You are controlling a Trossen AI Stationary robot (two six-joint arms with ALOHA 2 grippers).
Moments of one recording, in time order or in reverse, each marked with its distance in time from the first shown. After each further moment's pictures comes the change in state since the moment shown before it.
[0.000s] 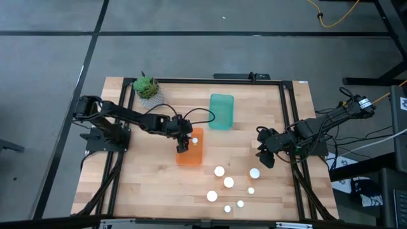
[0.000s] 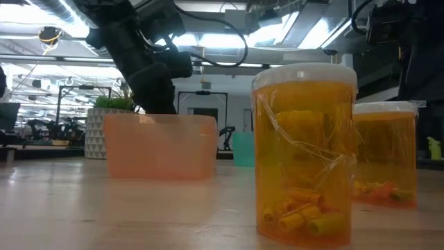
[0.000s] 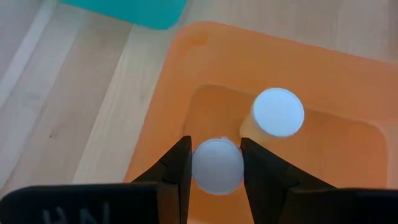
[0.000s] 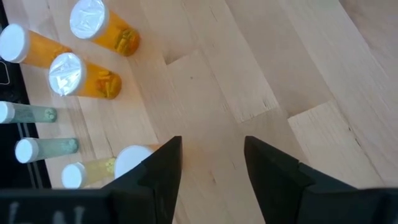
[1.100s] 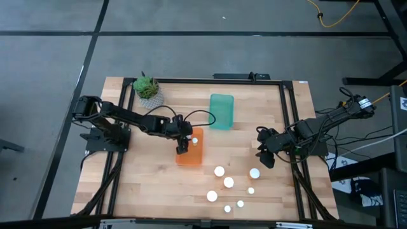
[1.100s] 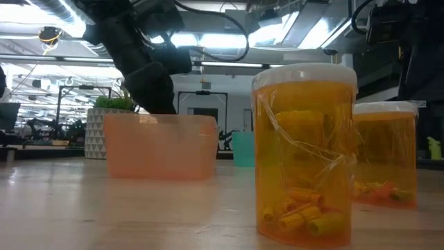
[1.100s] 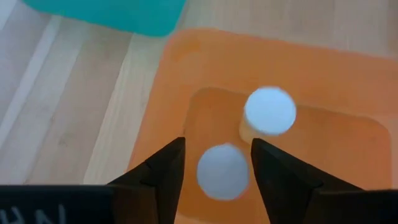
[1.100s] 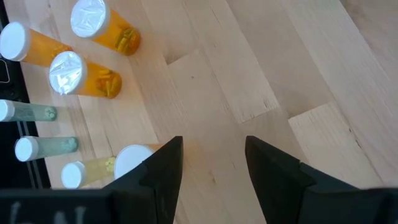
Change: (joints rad) left arm -0.032 -0.010 0.011 -0.010 -0.050 0.042; right arm 0.000 0.000 0.000 -0.001 0.000 -0.009
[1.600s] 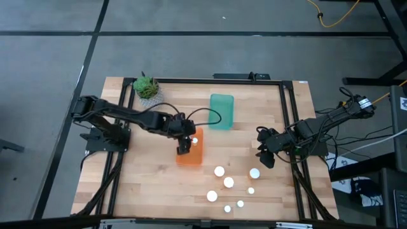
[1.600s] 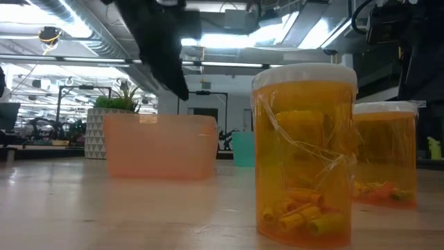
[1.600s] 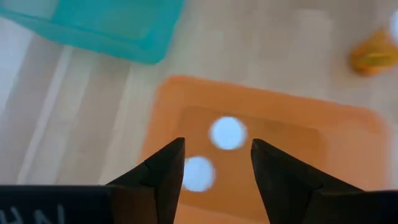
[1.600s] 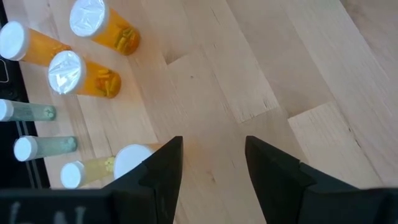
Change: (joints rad) left arm -0.050 -0.016 0.273 -0.354 0.011 -0.038; right arm 0.000 0.000 0.000 -0.001 0.000 0.000
